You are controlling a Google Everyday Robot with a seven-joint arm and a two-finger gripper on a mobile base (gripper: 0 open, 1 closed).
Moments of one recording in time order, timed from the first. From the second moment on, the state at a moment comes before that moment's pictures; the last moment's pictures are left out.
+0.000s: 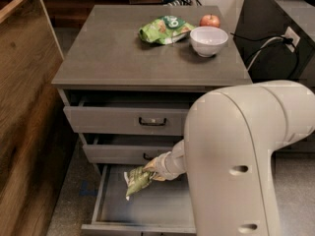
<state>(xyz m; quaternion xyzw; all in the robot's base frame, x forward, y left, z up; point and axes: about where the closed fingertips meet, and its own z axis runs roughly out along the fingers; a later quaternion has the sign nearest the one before) 0.546 0.007 0.423 -0.90 0.30 -0.02 0.31</state>
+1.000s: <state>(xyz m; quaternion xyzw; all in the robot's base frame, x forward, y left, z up) 0.550 -0.005 0.432 -0.90 0.29 -0.02 0.32</state>
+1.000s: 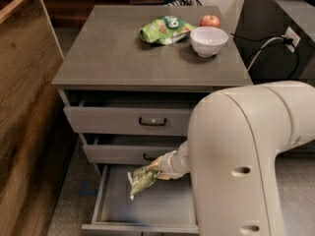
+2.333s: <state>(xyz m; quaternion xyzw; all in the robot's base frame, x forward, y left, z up) 0.436 0.024 0.602 -0.92 0.16 -0.07 0.34</state>
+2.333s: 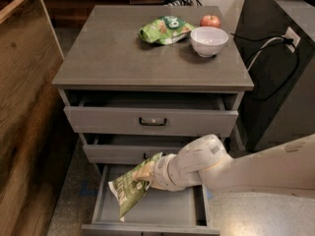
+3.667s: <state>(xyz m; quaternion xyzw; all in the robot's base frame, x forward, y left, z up) 0.485 0.026 0.683 -0.91 0.13 -0.17 0.36</state>
